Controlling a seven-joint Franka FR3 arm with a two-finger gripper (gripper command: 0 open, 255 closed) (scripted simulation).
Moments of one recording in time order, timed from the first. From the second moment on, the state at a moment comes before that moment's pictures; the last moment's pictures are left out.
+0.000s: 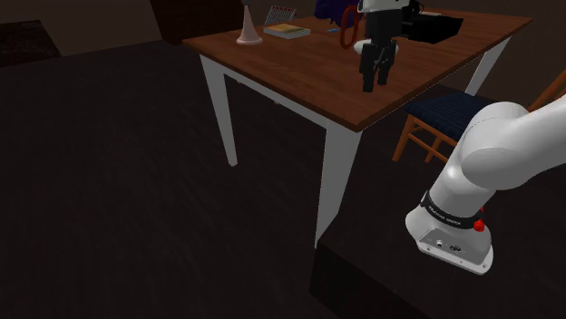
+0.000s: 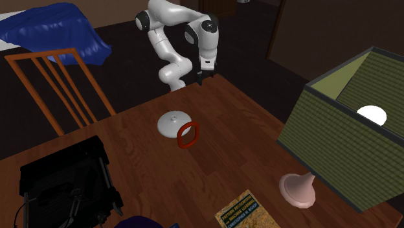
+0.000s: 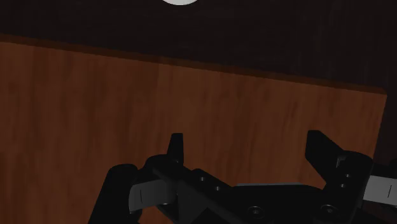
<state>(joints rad) 0.00 -0.76 -0.06 -2.45 0.09 1.50 -0.02</state>
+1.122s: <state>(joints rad) -0.16 -0.35 -0.05 -2.06 0.01 1.69 0.34</state>
